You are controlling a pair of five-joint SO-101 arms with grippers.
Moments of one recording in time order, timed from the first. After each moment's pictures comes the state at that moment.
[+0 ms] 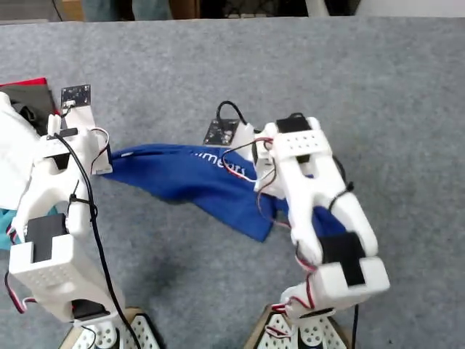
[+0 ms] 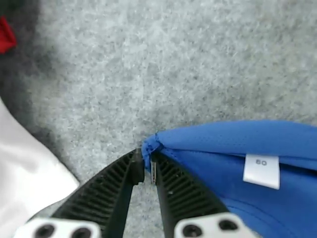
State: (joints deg) left arm -17.9 11.1 22.3 46.9 -2.7; right arm -9.1 7.3 20.5 70.2 58.9
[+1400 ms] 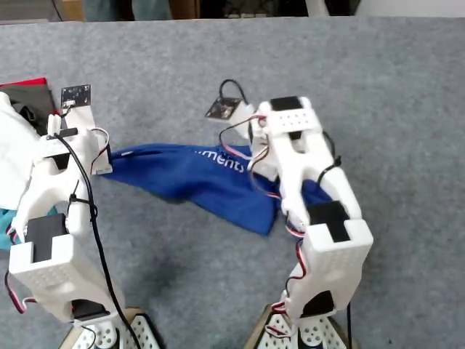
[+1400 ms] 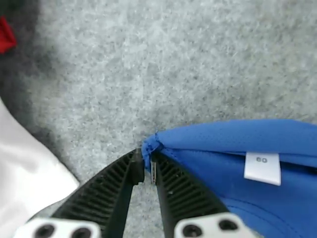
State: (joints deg) left arm -17.9 11.1 22.3 46.9 -2.7; right arm -8.9 19.6 1.1 77.3 52.0
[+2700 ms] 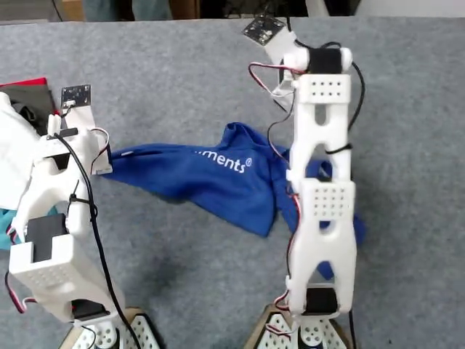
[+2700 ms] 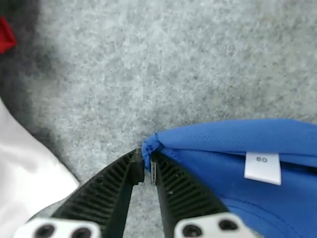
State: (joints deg) left arm -17.9 11.1 22.3 46.9 -2.7; right arm -1.1 51.0 -74.2 100.8 44.0
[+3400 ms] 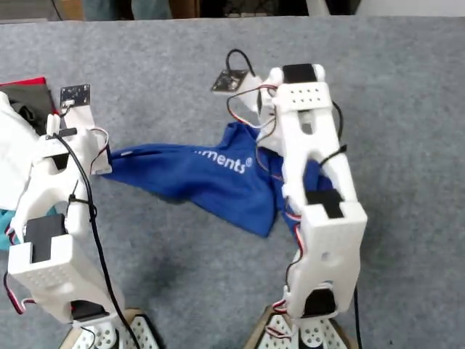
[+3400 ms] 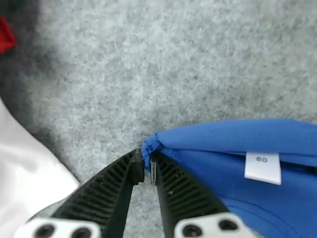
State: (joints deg) left arm -17.9 11.1 22.3 46.9 -2.7; right arm -7.0 30.3 -25.7 92.4 55.6
